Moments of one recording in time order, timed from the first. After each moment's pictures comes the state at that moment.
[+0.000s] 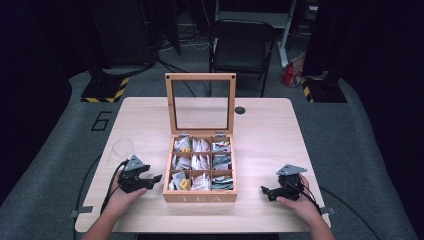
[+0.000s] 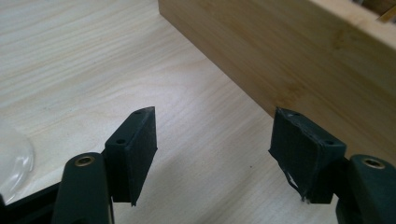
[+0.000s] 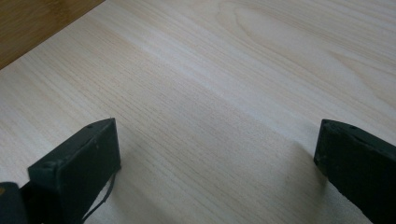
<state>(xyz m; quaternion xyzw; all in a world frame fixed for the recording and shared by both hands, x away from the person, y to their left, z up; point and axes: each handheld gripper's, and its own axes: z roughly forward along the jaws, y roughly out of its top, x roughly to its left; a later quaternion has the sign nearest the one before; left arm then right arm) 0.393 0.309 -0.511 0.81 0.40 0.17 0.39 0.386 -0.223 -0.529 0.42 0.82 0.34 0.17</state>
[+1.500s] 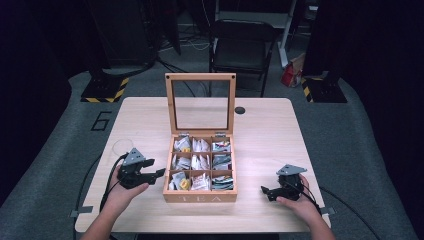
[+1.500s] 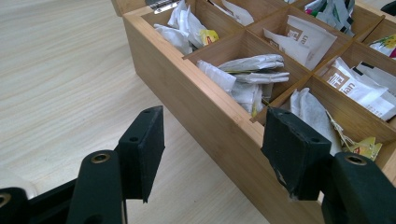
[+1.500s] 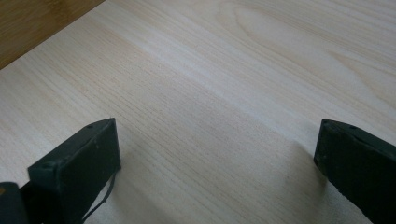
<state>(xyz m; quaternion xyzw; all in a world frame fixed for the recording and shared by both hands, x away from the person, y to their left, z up) 0.380 0.286 -0.453 0.80 0.39 0.16 0.42 0.386 -0.223 -0.530 0.42 0.82 0.35 0.17</state>
